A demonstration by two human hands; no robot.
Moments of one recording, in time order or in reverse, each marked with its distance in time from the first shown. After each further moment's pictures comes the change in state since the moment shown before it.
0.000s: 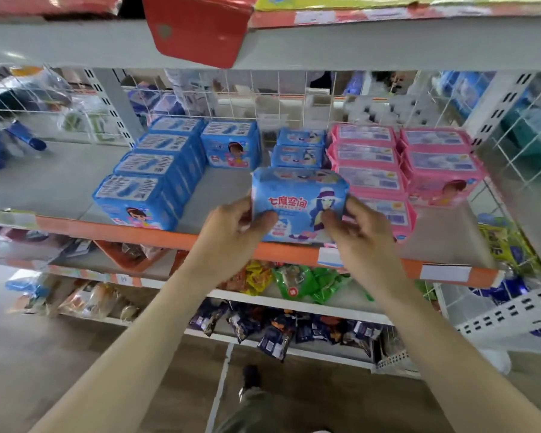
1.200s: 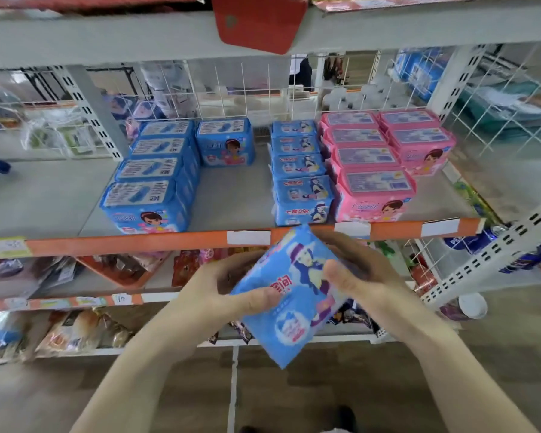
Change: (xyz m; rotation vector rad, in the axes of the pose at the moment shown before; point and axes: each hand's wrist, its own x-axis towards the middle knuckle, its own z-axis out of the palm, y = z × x) left_hand -0.093 -0.043 -0.093 -0.387 -0.531 -0.215; right_hand -0.105 -0.067 0.069 0.279 -0.157 0.190
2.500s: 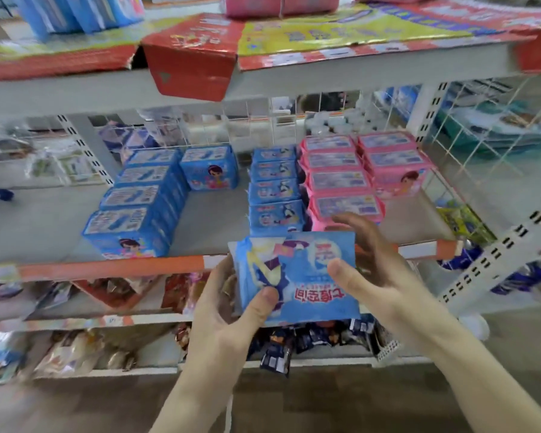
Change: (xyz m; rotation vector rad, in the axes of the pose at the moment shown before) left_hand 0.023 0.022 0.105 -0.247 0.516 0.166; right_hand -0.009 -0.027 -0.083 -0.233 0.021 -0.070
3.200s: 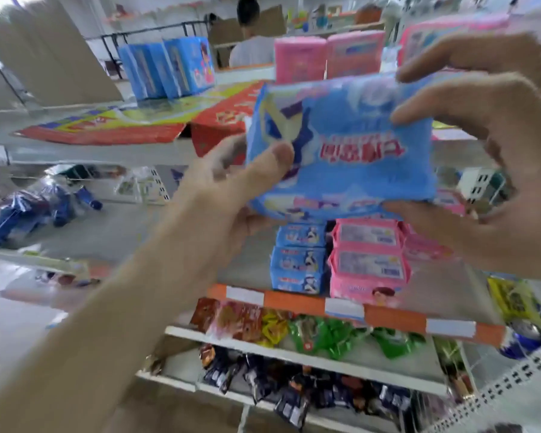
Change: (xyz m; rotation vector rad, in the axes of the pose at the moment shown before) left_hand 0.043 0.171 0.056 -0.003 -0.144 0.297; right_hand 0.073 -0.124 -0.123 -0.577 0.078 -1.081
